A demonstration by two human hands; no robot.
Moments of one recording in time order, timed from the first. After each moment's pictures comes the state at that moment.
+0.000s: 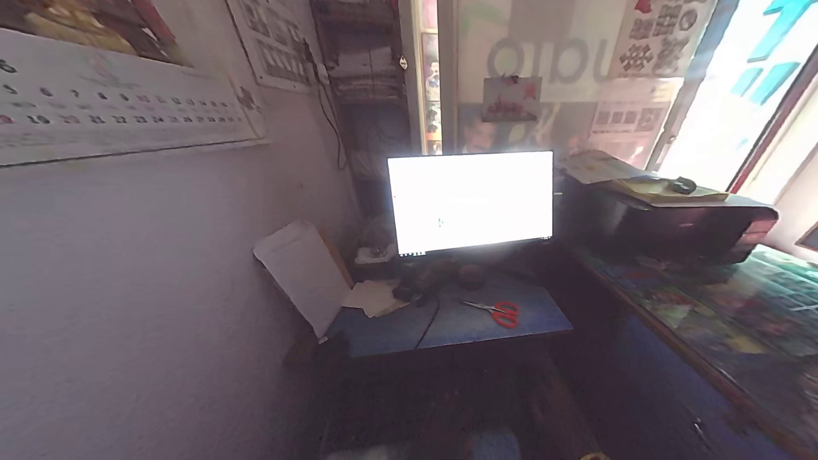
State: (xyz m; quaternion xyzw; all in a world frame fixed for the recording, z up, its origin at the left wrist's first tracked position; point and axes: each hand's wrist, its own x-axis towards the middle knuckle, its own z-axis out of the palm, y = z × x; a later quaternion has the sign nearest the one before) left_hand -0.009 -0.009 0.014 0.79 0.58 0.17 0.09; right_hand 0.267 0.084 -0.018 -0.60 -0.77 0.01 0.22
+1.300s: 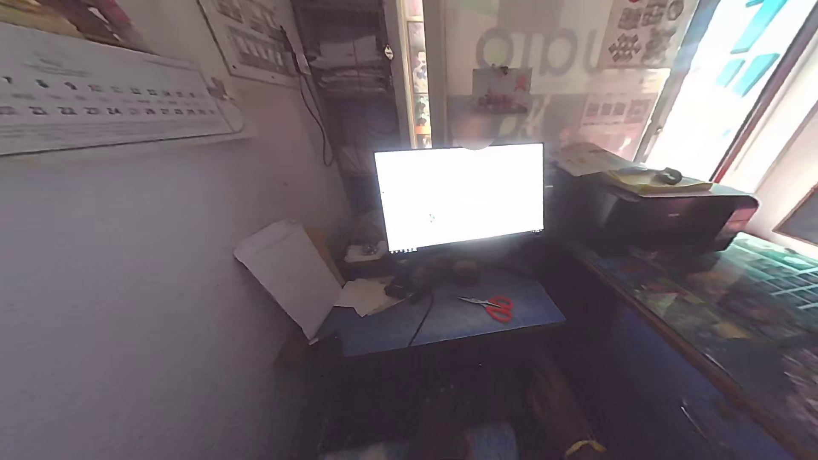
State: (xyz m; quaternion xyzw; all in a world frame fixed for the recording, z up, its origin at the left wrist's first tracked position) left_hand 0.004 -0.008 0.034 0.77 0.61 0.08 0.14; right_hand 0.267 0.077 -0.012 -0.64 -0.74 0.02 0.21
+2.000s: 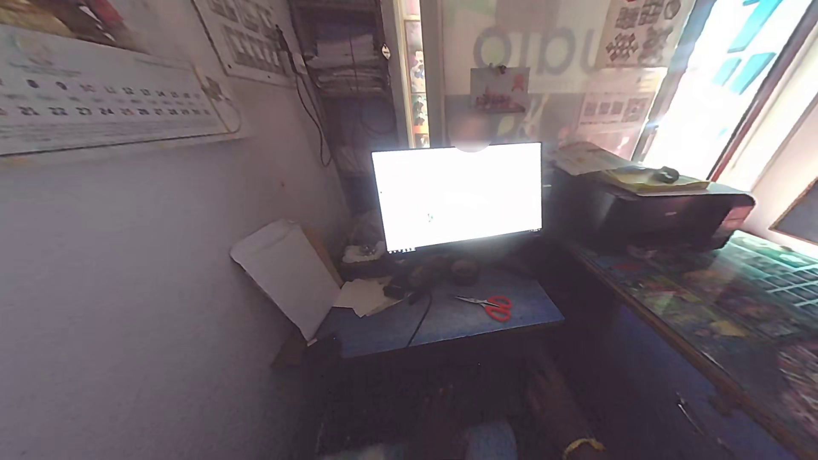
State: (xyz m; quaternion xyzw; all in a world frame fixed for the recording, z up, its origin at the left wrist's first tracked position) left_hand -0.012 0.003 -0.038 0.80 0.59 0.14 0.06; right_hand 0.272 0.085 -0.025 -0.63 -0.75 0.02 0.20
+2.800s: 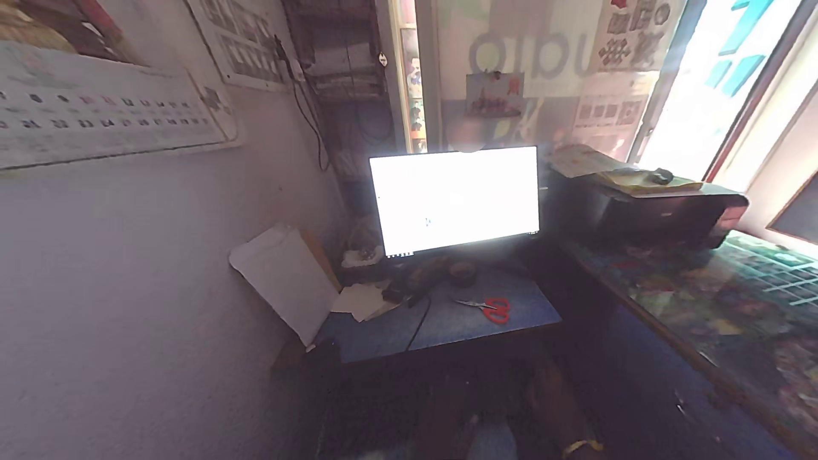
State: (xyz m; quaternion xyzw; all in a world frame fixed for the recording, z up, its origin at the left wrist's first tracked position) left_hand 0.003 0.017 0.000 0.75 0.60 0.22 0.15; right_hand 0.269 0.093 -0.013 -0.67 -0.71 0.05 0.19
